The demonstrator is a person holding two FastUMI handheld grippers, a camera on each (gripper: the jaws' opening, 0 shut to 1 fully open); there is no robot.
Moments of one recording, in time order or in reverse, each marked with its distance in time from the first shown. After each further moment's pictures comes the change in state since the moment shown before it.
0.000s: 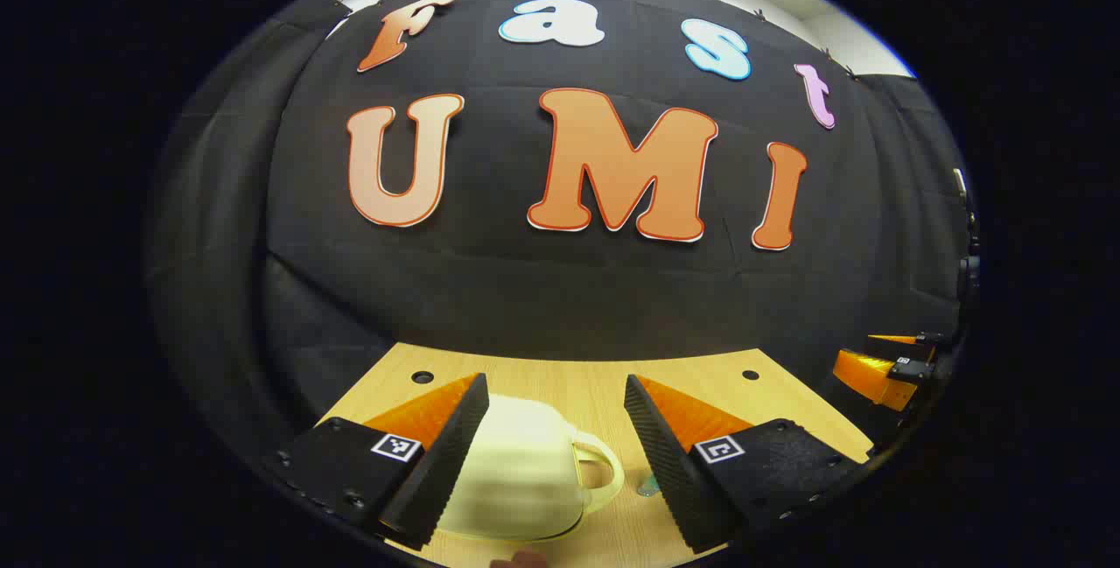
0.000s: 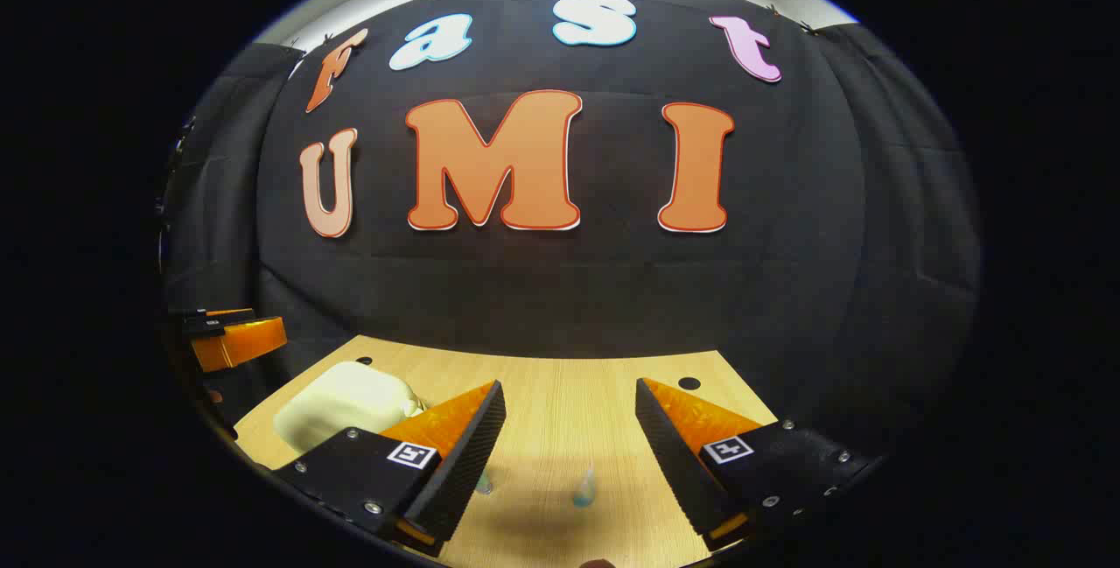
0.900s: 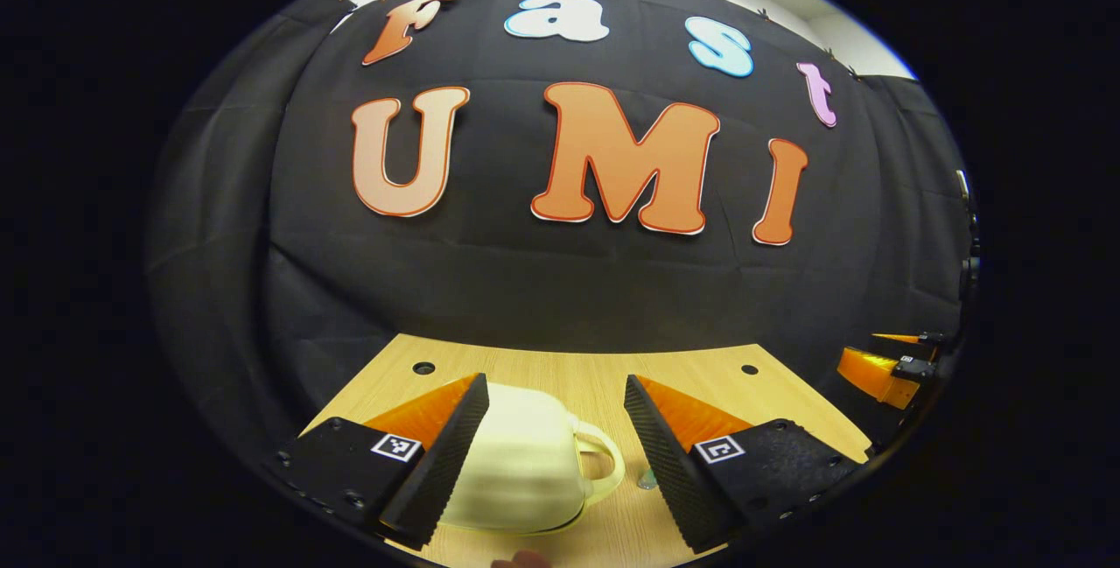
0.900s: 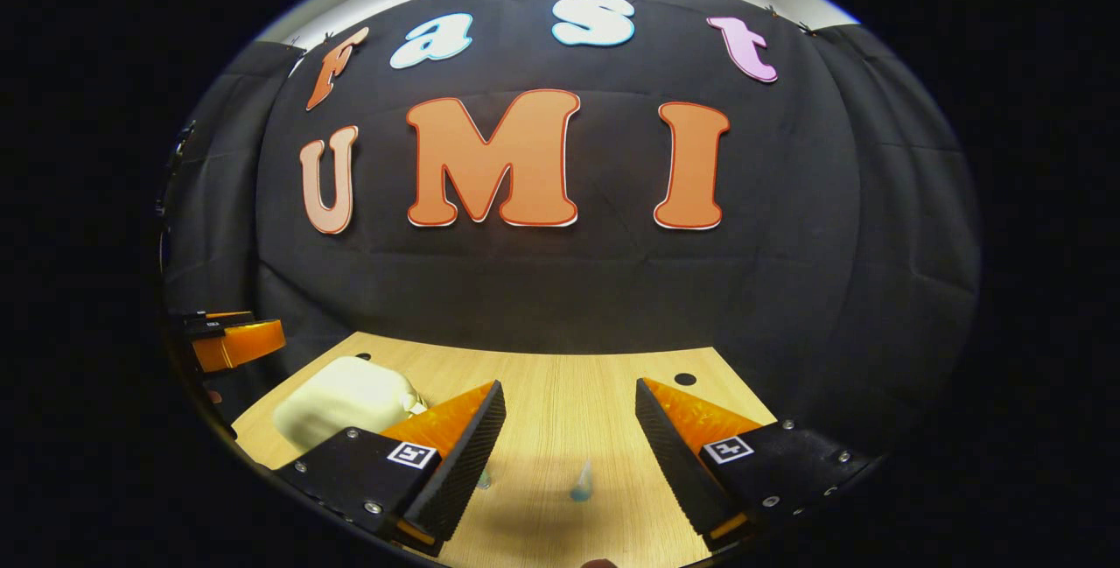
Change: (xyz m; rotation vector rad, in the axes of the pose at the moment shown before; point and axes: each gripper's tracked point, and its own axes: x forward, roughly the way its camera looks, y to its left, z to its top) left arm -0.008 0.002 -0.011 -0.002 0.019 -0.001; right arm -0.012 -0.003 -0.005 -0.004 0.005 -0.018
